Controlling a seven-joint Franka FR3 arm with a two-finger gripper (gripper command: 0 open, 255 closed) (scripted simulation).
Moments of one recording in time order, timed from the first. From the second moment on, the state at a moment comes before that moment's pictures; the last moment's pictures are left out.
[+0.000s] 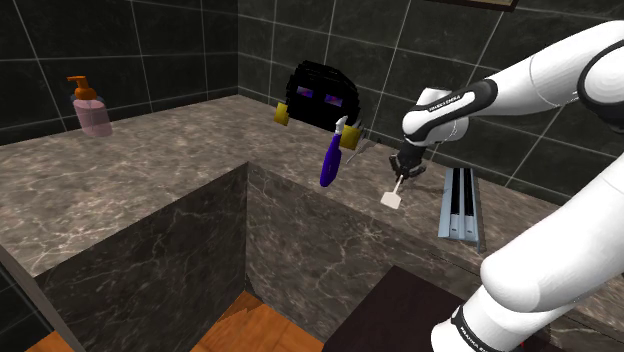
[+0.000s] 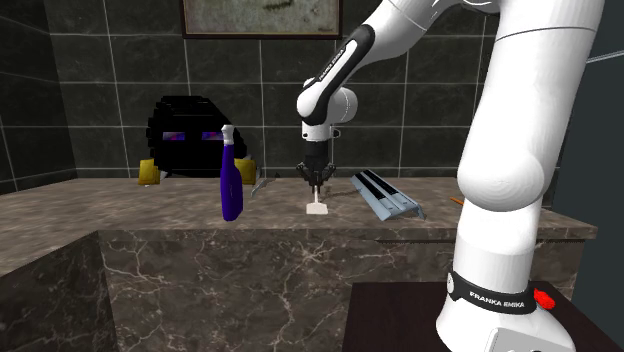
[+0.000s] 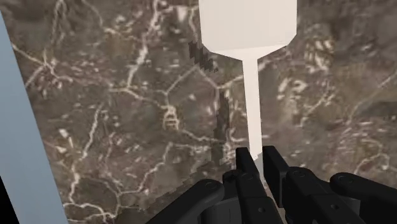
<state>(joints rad) -0.47 -0.09 -0.15 -2.39 -0.08 2.35 0.74</state>
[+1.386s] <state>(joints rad) -0.47 -0.23 -0.14 -2.23 -0.08 2.05 0.74</state>
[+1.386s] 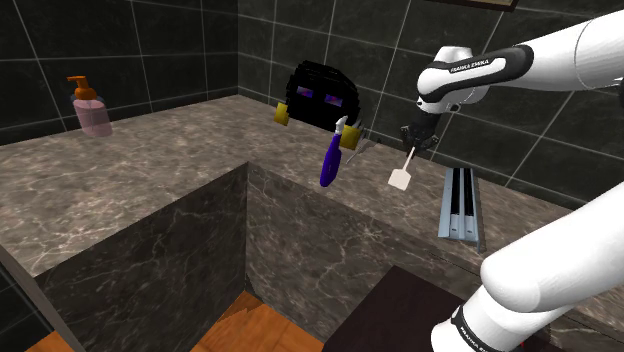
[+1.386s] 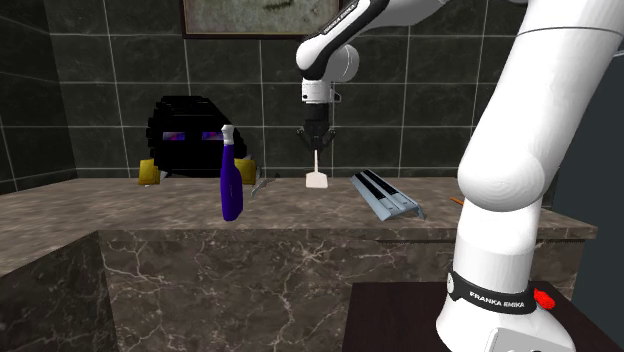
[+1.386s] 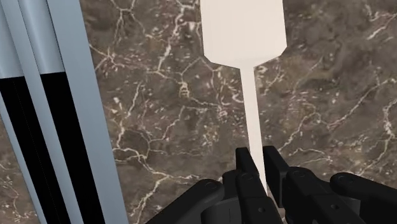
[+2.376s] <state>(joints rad) -0.47 -0.26 -0.14 -2.06 -0.08 1.85 0.73</state>
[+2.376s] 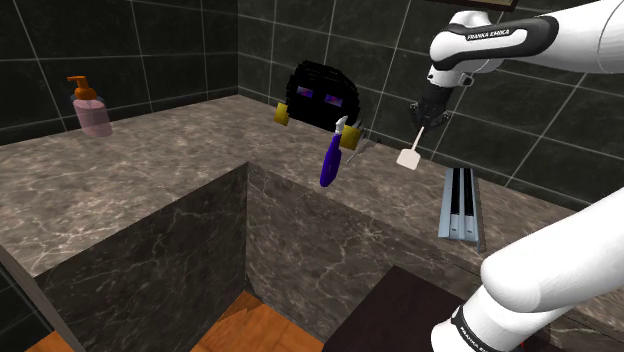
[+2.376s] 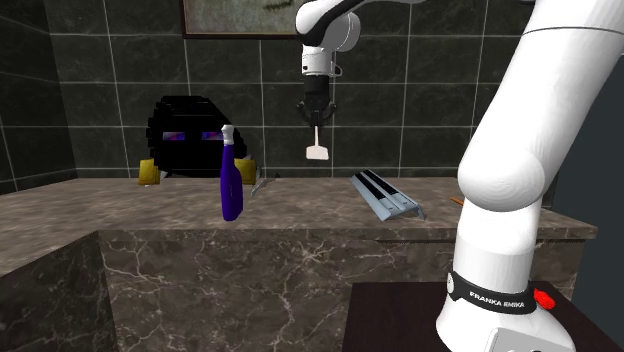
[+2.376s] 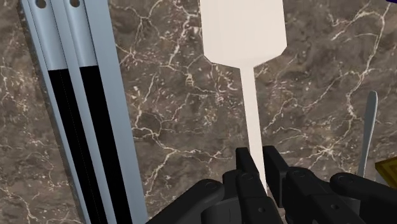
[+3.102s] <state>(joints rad) -0.46 -0.25 -0.13 -1.90 -0.08 1.70 0.72</state>
